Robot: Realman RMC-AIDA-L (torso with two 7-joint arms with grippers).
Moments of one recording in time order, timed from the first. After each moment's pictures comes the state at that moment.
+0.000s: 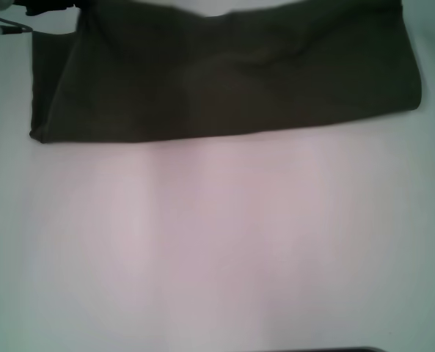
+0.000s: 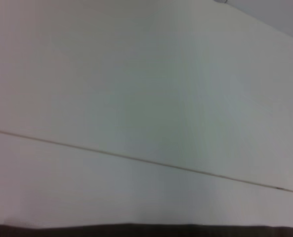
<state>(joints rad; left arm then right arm) -0.86 -2.07 -2.35 -0.82 -0.57 1.01 -2.81 0.80 1.91 -0.81 -0.61 -2.38 -0.89 2.40</state>
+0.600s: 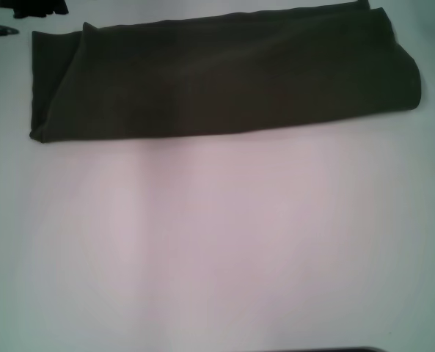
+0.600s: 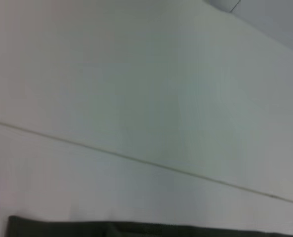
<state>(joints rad) -0.80 -2.07 -2.36 -0.91 -0.61 1.06 -2.82 0.84 1.84 -0.81 -0.63 -2.48 -0.98 2.49</state>
